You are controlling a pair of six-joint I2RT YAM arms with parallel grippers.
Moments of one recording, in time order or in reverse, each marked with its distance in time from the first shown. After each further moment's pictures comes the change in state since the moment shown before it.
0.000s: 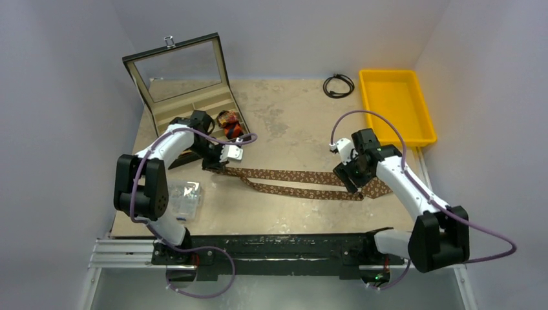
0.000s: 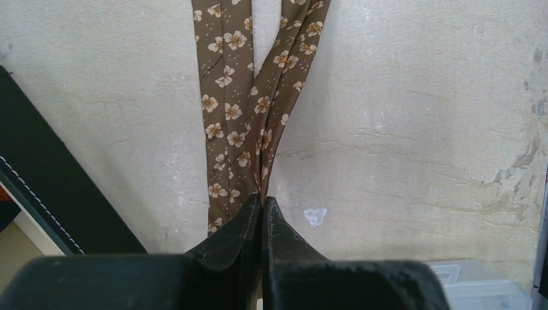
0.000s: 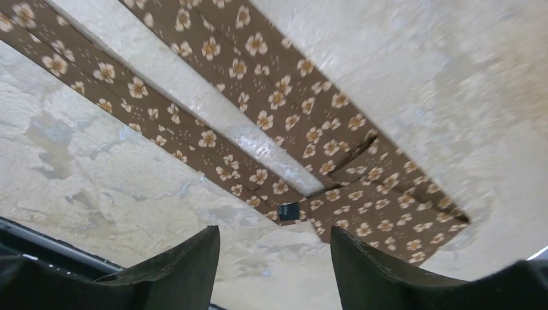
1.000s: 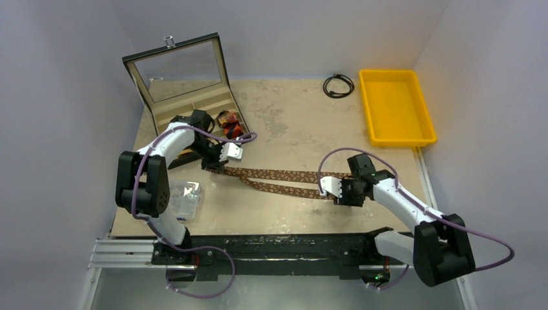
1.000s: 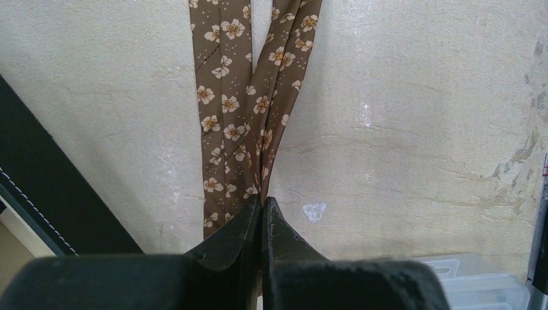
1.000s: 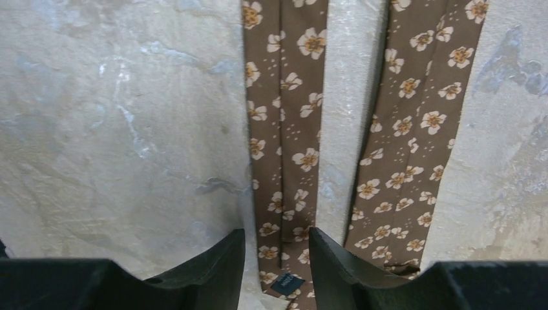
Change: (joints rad) left arm 0.012 0.047 0.039 -0.026 -0.018 0.000; right arm 0.054 -0.156 -0.337 0.231 -0.147 -0.797
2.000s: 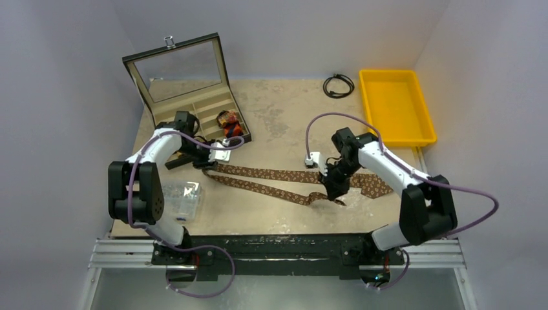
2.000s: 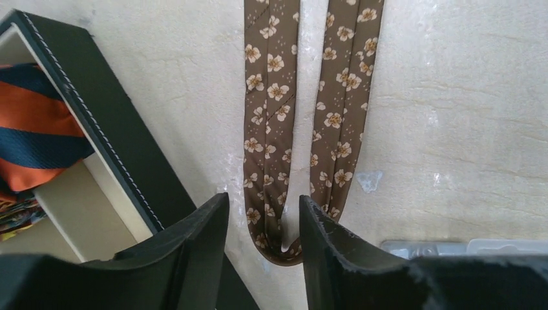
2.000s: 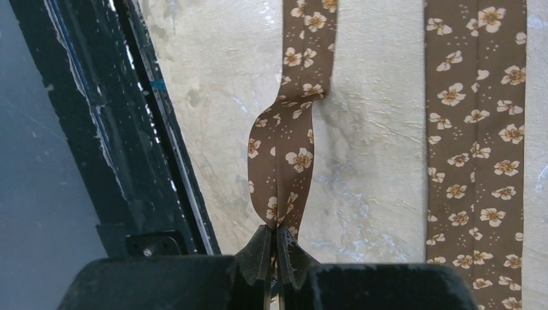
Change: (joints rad) left arm 0.125 -0.069 -0.080 0.121 0.053 0.173; right arm 0.099 0.283 0.452 -0.432 -0.328 0.325
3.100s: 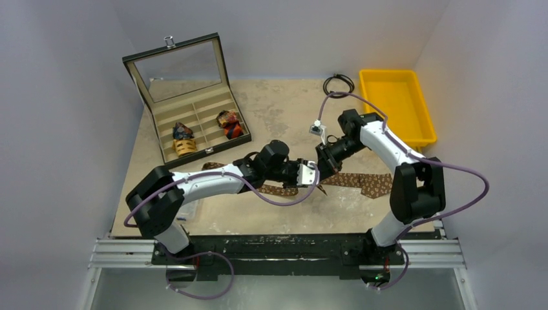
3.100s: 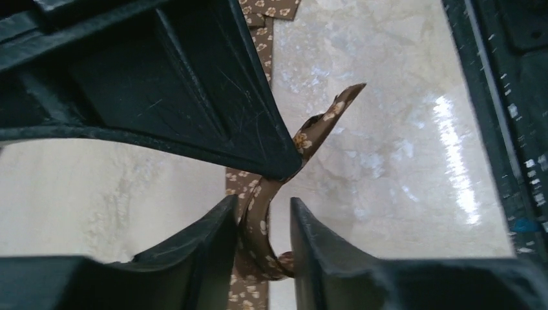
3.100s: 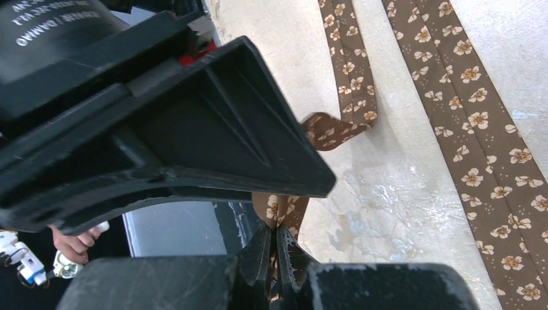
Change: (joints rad) left arm -0.913 -0.025 -0.124 1.022 -0.175 -1.033; right arm -0.126 0.231 0.258 -0.096 -0.442 0.310
